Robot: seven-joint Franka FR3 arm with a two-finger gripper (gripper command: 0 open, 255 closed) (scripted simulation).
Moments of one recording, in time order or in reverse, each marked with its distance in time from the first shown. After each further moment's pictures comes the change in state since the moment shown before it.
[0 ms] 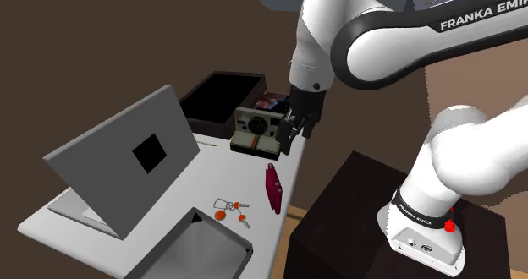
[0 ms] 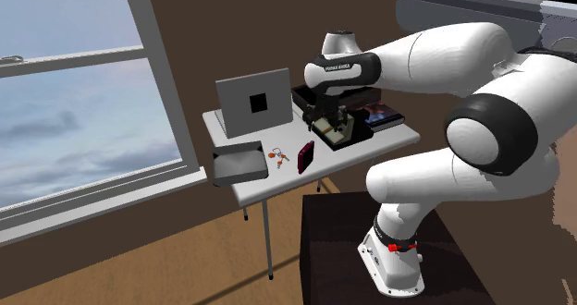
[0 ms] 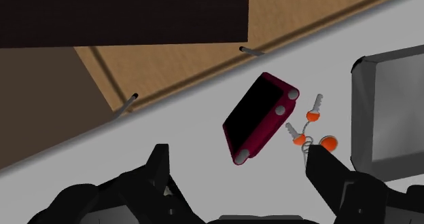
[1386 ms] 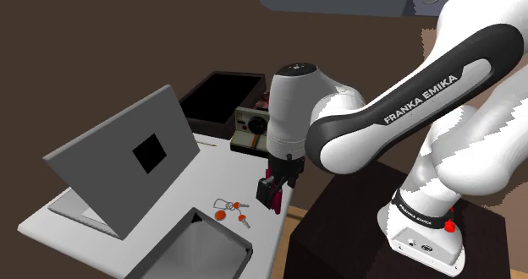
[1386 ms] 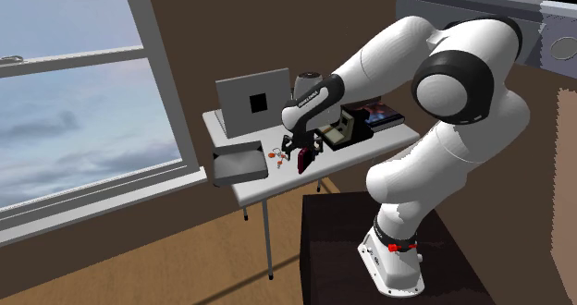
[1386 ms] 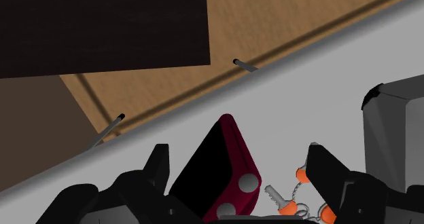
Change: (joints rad) arm 0.008 0.344 0.249 -0.051 0.058 0.372 0.202
